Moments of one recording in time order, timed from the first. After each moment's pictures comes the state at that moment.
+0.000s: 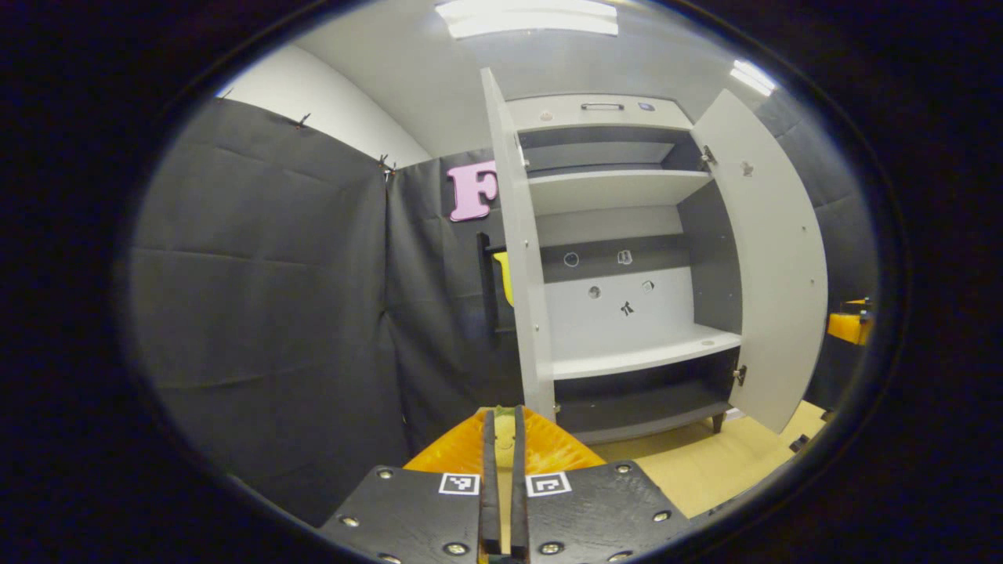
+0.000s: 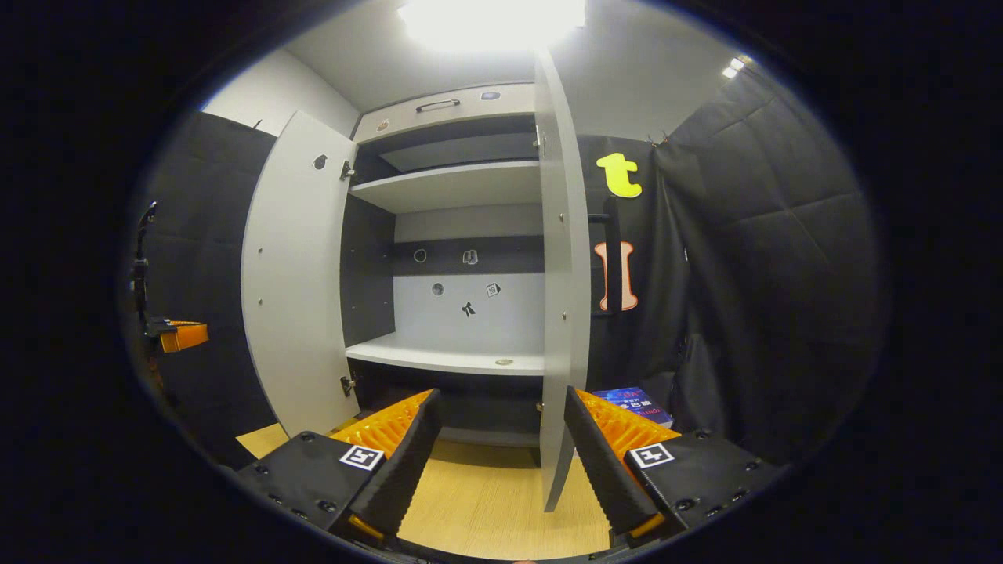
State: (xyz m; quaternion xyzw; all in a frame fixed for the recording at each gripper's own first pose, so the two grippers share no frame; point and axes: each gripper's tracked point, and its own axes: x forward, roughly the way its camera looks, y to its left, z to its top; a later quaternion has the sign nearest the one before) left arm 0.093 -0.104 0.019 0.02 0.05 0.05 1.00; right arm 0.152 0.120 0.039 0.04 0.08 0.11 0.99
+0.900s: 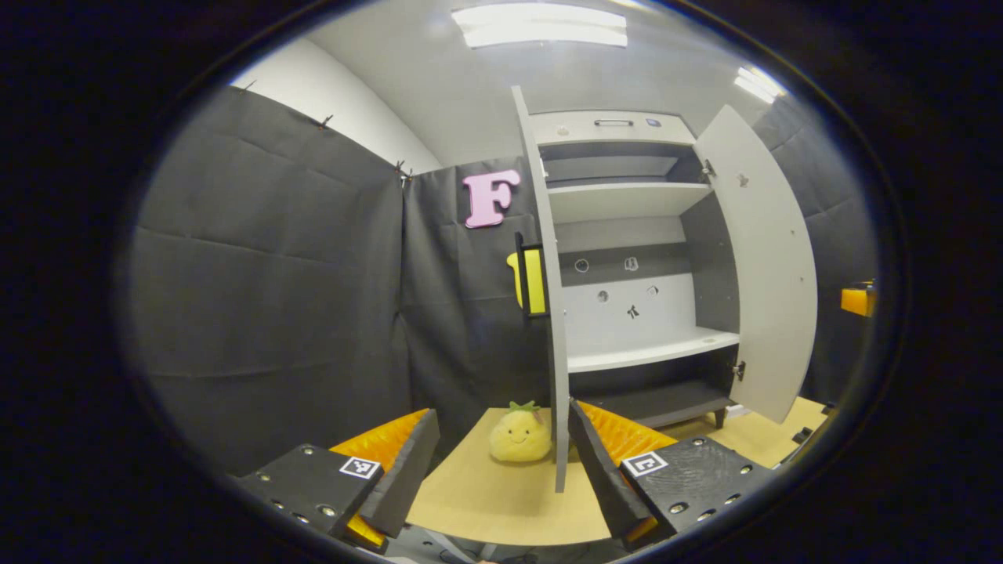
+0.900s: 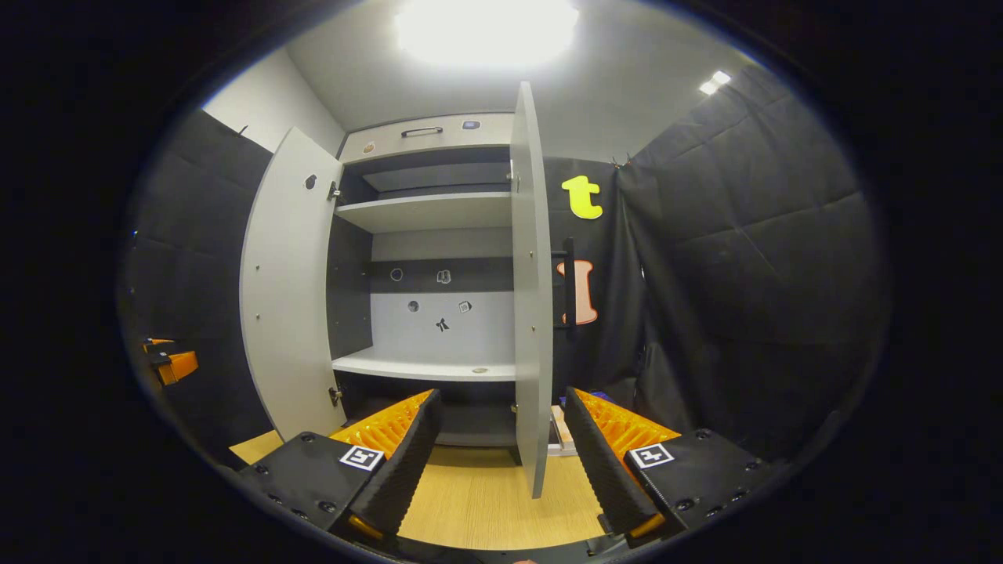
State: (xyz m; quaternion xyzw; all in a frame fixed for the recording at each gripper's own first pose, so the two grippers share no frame) left arm 0.047 -0.065 0.013 0.02 0.03 0.07 1.00; right arm 0.097 0.102 0.062 0.04 0.05 0.04 1.00
